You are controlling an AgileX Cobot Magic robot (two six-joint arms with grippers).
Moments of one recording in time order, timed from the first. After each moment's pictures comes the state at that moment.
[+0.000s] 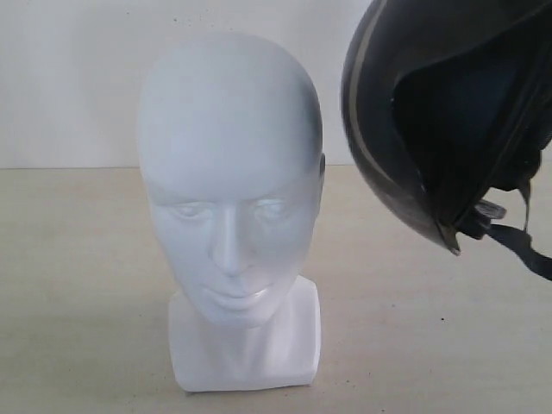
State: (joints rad) left arm 0.00 0.00 0.00 -0.13 0.31 -0.05; right arm 0.36 0.91 -0.78 -0.02 -0.20 1.53
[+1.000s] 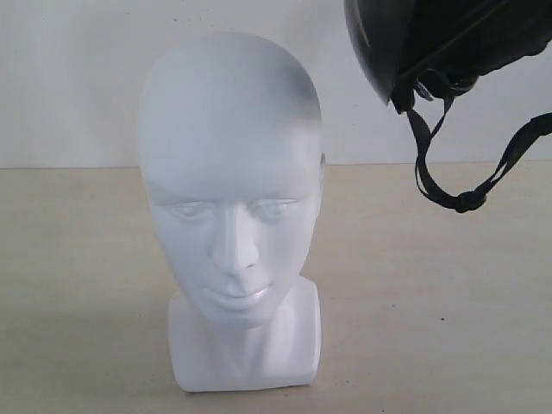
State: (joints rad) left arm 0.00 0.00 0.00 -0.13 0.31 -0.05; right arm 0.36 1.05 -0.67 0.28 -0.92 1.77
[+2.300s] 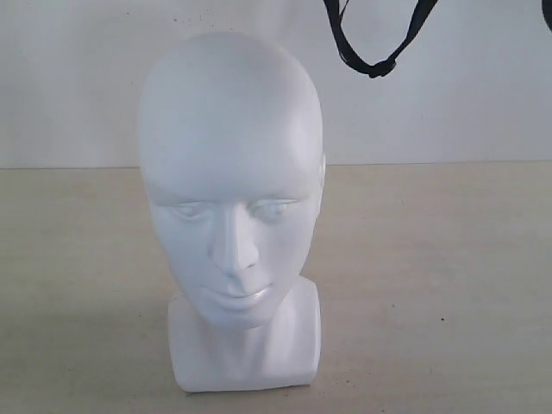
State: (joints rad) left arm 0.00 0.00 0.00 -0.13 0.31 -0.05; right arm 0.39 1.49 -1.23 0.14 -0.98 1.87
